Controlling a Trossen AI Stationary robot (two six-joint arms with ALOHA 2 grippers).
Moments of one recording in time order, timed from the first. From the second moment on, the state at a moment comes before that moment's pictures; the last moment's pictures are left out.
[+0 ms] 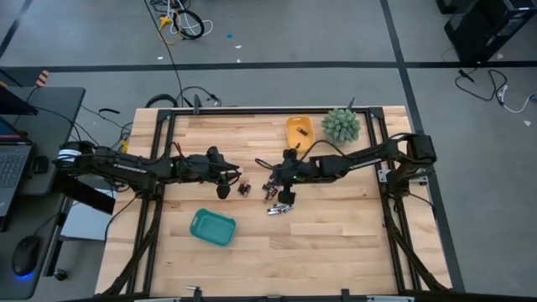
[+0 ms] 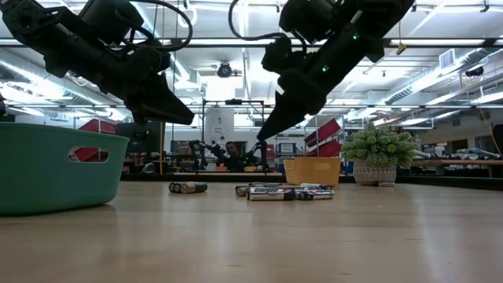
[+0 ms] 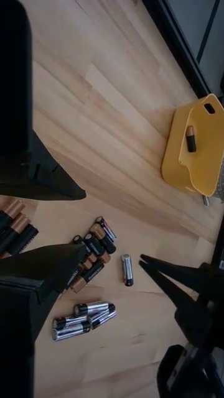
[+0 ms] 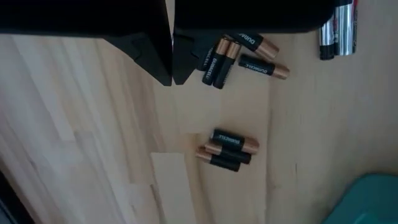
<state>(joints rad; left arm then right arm) 0.04 1.12 0.37 0.30 -0.22 -0.27 0.00 1.74 1.01 -0.04 0.20 -0.02</state>
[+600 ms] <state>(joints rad) 0.04 1.12 0.37 0.29 -0.22 -0.26 0.03 1.75 1.01 -0.05 0.17 -0.08</state>
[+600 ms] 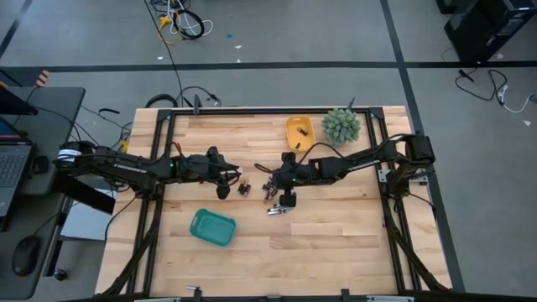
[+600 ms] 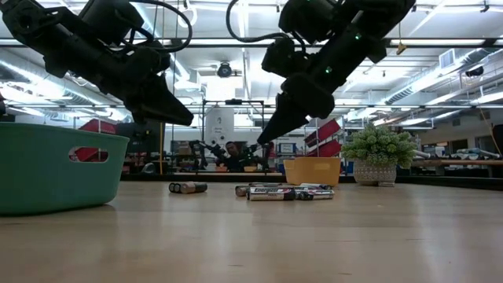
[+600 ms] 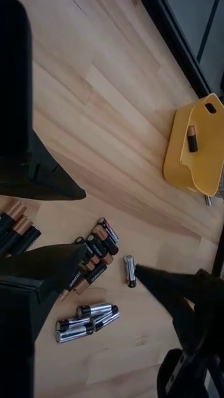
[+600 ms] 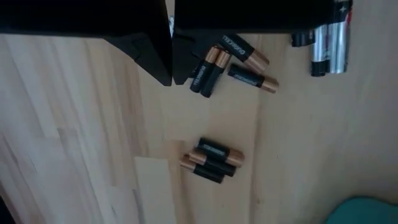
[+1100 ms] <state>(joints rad) 0.04 1.12 0.37 0.12 -0.20 -0.28 0.04 1.75 1.01 0.19 0.15 -0.12</state>
